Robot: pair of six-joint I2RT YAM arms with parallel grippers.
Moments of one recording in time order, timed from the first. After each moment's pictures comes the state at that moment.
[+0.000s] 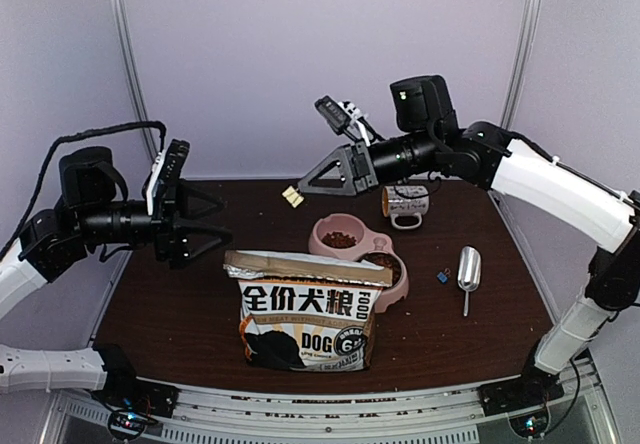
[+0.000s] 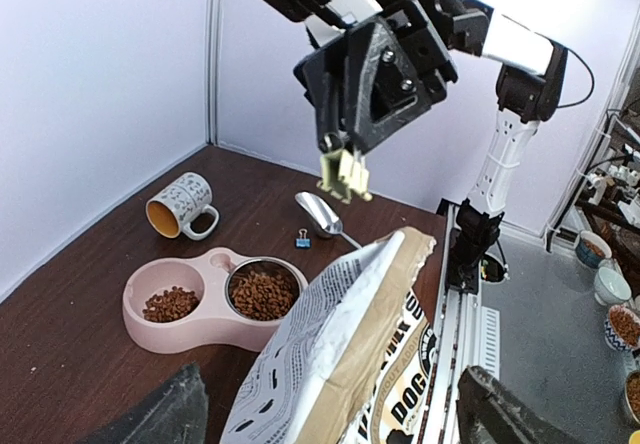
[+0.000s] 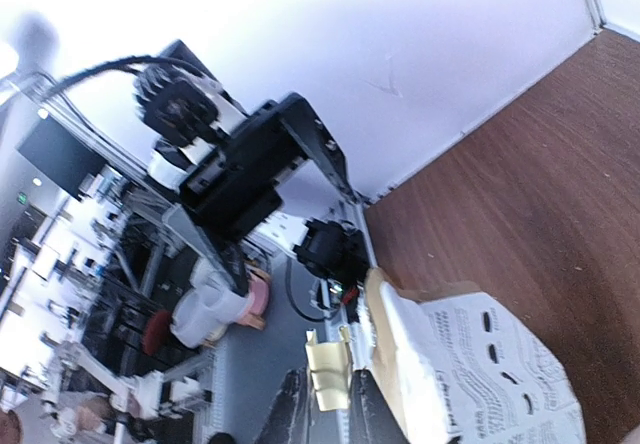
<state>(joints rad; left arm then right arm) -0.72 0.83 0.98 -0.37 0.55 -0.03 0.87 1.62 1.71 -0.46 -0.76 0.42</state>
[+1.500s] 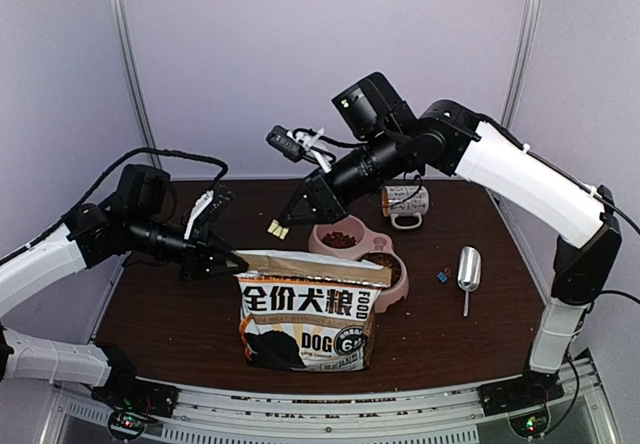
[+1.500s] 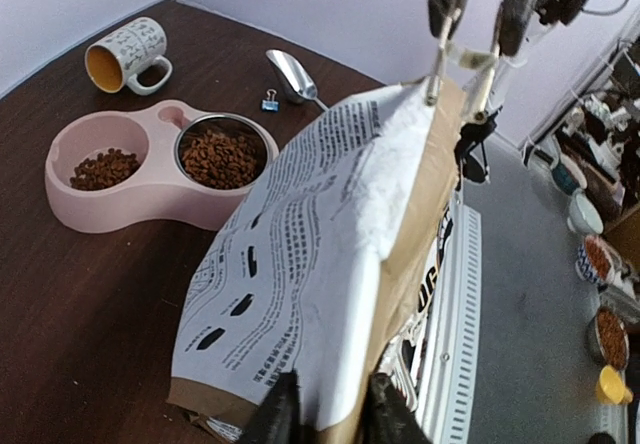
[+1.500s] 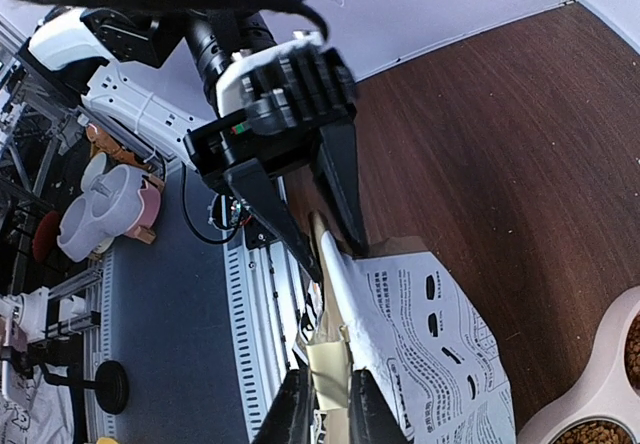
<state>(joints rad) -0.62 1.02 0.92 -0.53 0.72 0.08 1.00 1.82 2.06 -0.92 -0.51 0.08</state>
